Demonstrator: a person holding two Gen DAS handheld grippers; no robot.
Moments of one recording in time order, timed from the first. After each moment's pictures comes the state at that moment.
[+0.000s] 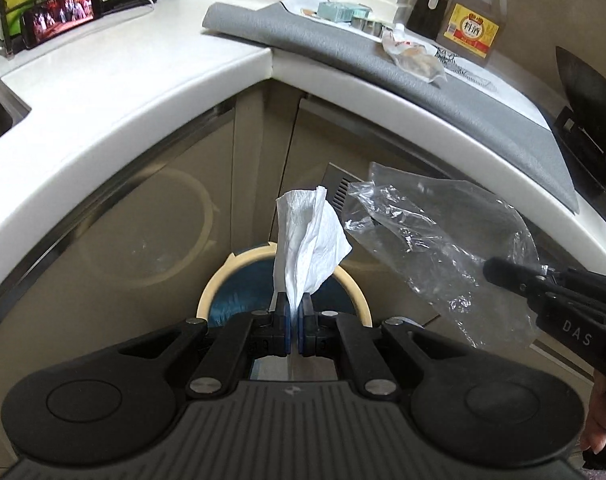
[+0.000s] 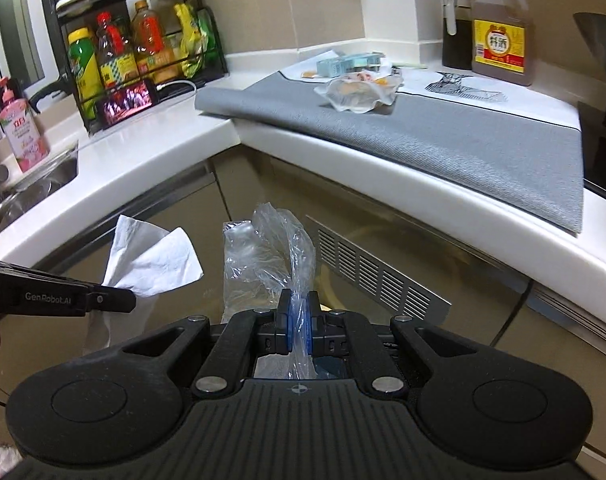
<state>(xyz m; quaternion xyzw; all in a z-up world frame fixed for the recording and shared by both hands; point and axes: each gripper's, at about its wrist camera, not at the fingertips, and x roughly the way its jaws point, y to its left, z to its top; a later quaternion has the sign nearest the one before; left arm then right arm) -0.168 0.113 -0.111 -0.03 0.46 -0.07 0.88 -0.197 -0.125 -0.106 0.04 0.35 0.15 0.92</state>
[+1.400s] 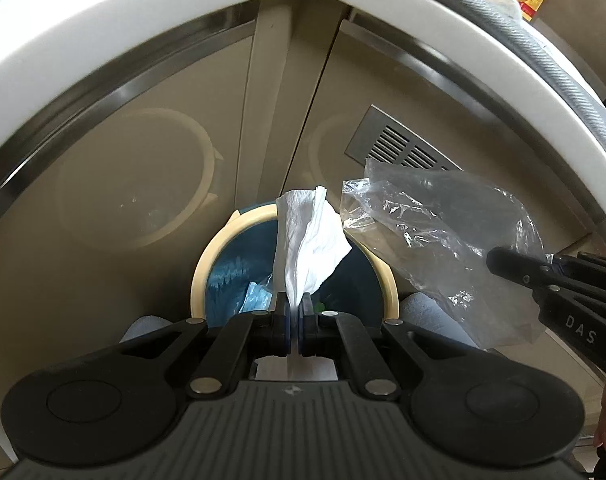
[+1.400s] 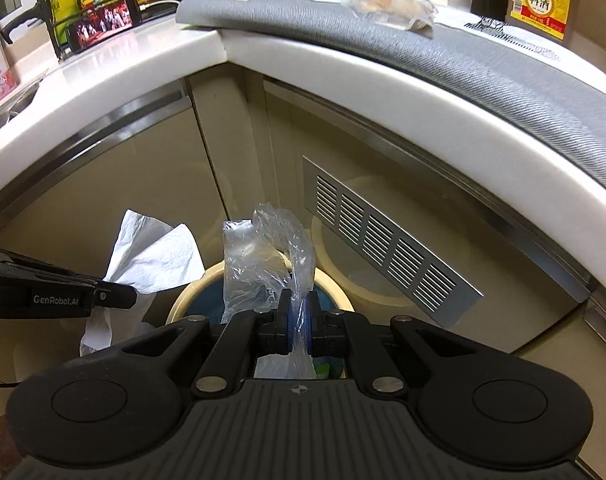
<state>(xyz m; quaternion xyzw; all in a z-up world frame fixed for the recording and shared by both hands) -0.117 0.113 -0.173 -0.05 0.53 -0.06 0.84 -0.133 -0.091 -0.157 -0.02 0.43 0.14 0.89</state>
